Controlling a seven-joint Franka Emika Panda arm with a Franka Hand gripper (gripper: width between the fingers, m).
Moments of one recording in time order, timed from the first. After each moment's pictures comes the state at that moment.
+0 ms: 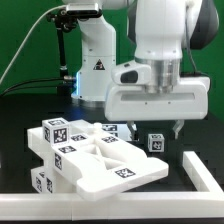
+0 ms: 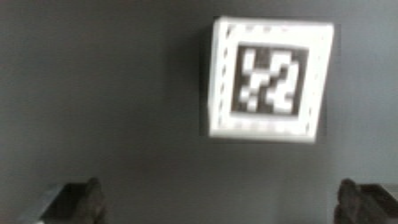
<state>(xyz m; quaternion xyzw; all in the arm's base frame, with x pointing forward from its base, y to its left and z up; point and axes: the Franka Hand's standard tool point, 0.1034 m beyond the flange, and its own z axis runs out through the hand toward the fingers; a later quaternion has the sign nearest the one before) 0.460 0.100 0.026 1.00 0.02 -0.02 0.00</state>
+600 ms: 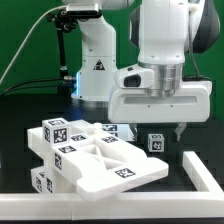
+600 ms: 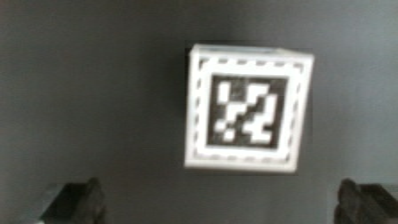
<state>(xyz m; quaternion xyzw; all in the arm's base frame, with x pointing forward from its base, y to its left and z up) 0.451 0.105 0.022 1.00 0.01 -0.02 0.00</state>
